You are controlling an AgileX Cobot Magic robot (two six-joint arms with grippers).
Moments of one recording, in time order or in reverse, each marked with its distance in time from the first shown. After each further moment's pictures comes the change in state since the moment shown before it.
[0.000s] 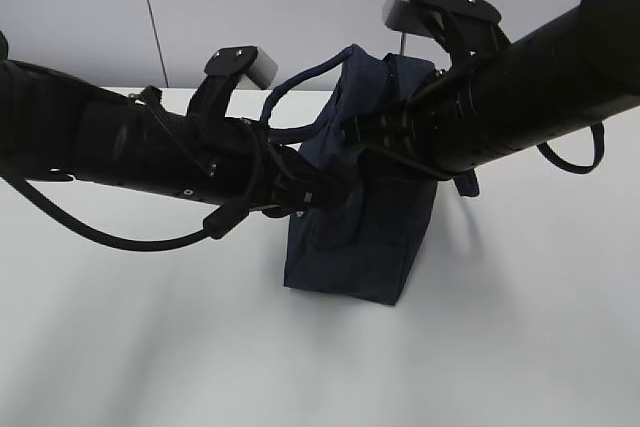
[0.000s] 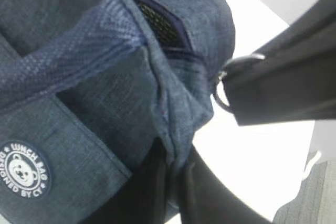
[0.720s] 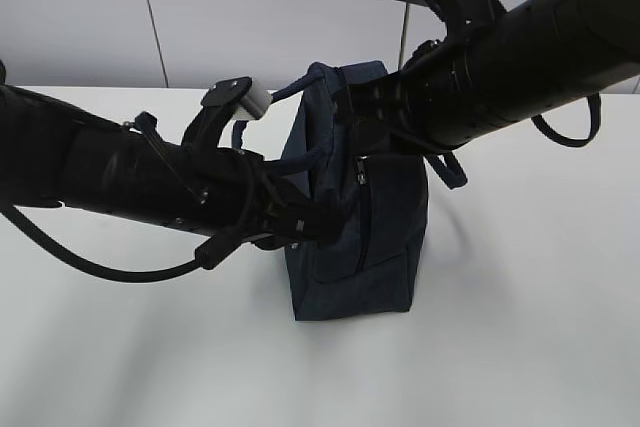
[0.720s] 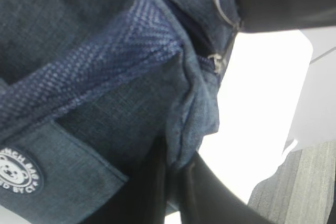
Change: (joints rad) left arm 0.000 0.000 0.063 0.021 0.037 -0.057; right arm 0.000 -0.001 -0.051 -0.017 0.021 0.000
